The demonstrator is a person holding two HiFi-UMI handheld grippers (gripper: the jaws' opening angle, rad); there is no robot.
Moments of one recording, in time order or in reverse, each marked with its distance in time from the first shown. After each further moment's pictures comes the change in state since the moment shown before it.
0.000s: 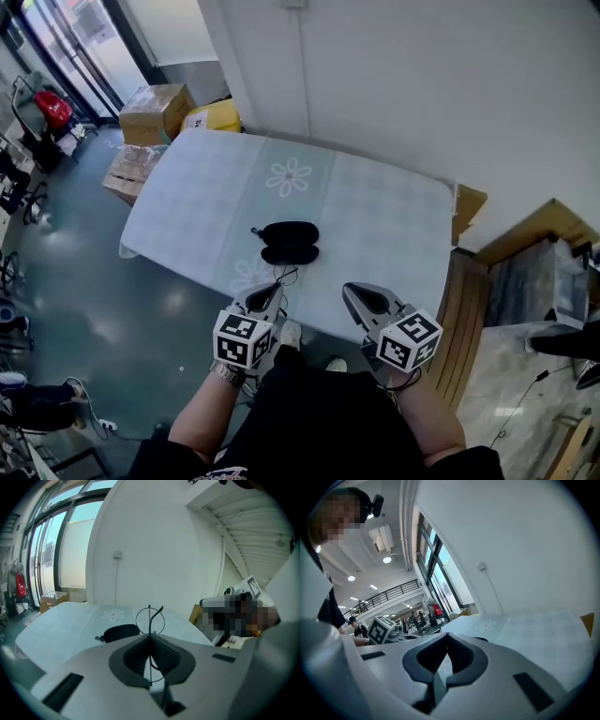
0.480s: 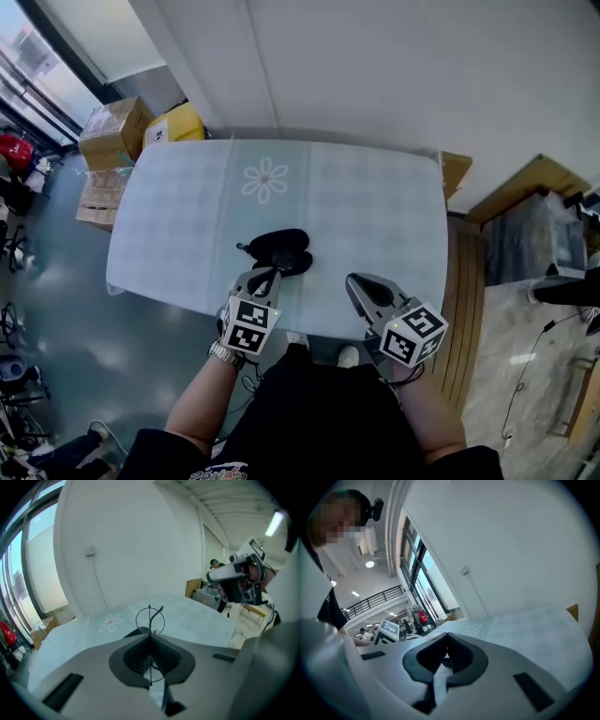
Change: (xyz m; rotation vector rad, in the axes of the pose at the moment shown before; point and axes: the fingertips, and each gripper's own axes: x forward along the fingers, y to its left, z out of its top) left arm 0.077 0.049 0.012 0.359 0.153 -0.056; right arm 0.026 -0.039 0.012 0.100 -0.076 -0.181
